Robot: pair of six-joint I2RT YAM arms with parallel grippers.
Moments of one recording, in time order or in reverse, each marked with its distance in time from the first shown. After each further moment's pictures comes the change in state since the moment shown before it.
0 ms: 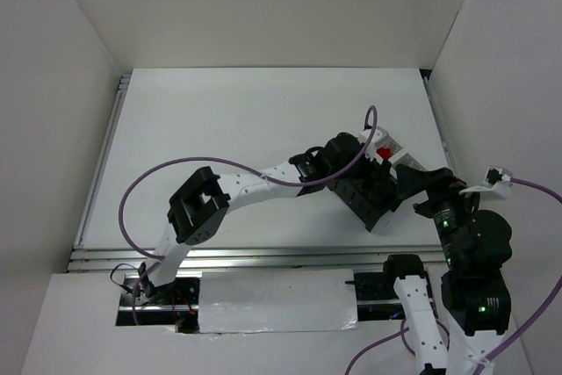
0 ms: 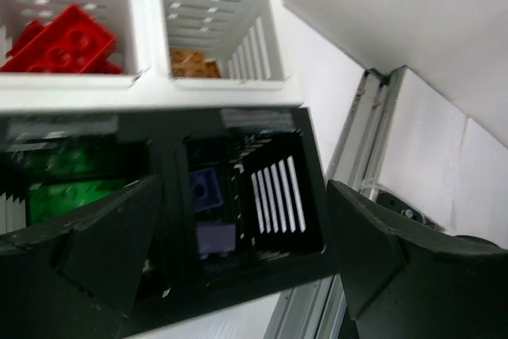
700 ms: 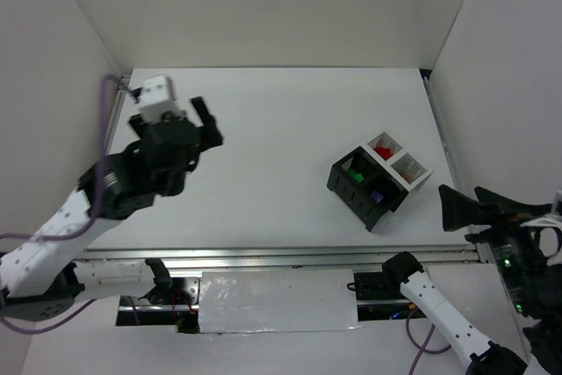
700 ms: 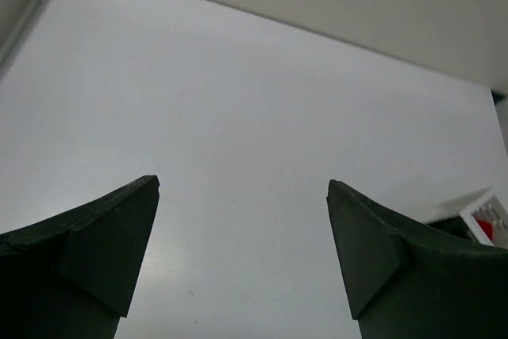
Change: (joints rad) left arm 0.109 -0.987 -0.190 -0.901 -1.149 -0.270; right arm 0.466 0.050 0.394 -0.226 0.372 -0.274
